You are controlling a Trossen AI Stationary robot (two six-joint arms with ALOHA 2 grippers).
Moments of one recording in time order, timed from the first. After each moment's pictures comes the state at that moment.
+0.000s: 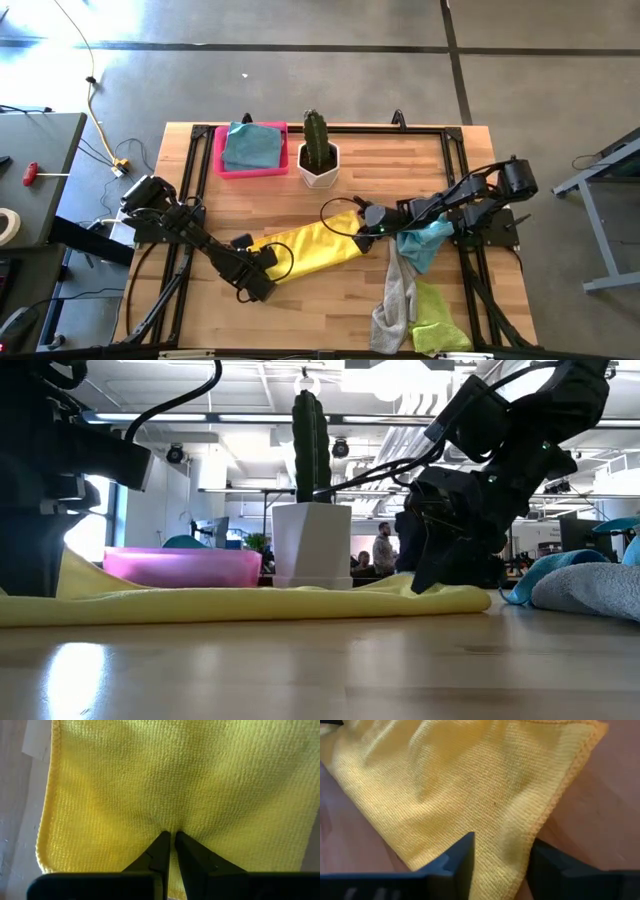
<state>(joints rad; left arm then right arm) -0.50 1.80 0.97 -0.80 -0.22 -1.02 0.10 1.63 0.60 0.17 -0.01 0.84</state>
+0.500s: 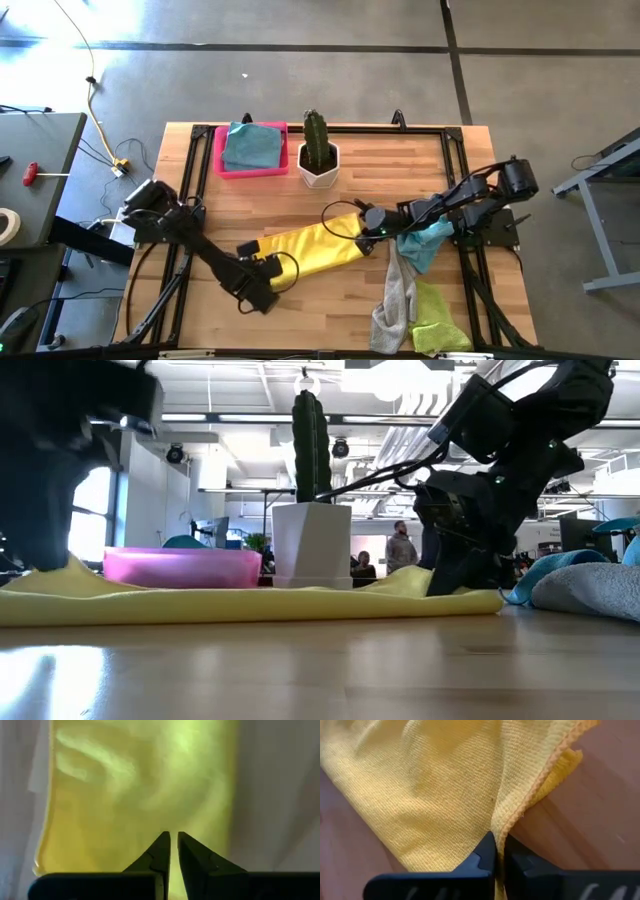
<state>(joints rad) -0.55 1.81 1.15 -0.92 -0.29 -0.98 0.11 1.62 0.60 0.11 0.00 0.84</state>
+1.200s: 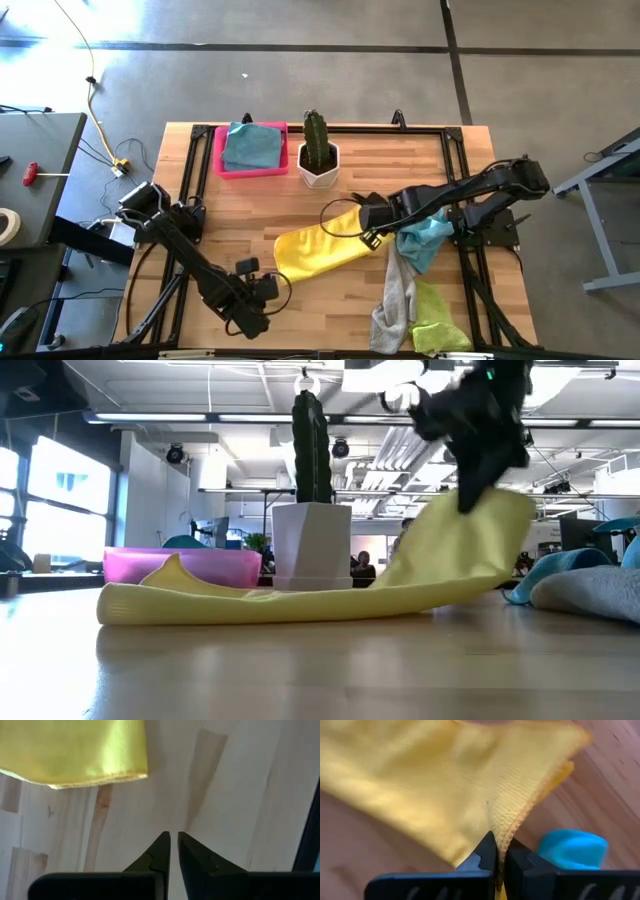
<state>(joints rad) -0.67 1.79 1.30 -0.93 -0.26 -0.97 0.17 1.54 1.13 -0.92 0.16 0.87</state>
